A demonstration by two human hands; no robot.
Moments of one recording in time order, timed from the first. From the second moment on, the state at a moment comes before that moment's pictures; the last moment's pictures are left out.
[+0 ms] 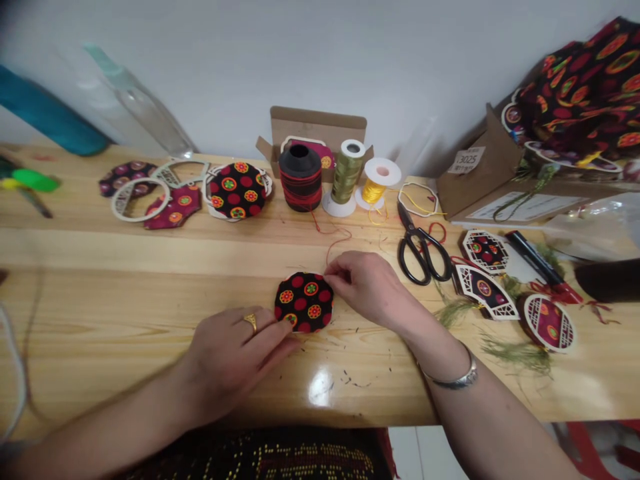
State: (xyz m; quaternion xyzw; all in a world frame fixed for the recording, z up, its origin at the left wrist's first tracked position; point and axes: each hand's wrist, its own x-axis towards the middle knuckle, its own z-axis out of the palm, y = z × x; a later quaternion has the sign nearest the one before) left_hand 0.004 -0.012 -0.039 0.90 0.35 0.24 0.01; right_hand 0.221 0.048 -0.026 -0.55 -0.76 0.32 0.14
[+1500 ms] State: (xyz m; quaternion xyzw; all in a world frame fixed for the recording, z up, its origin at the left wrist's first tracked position) left_hand 0.005 -0.019 -0.045 0.80 0.55 0.23 0.04; right_hand 0.222 0.048 -0.032 -0.54 -0.77 0.30 0.15
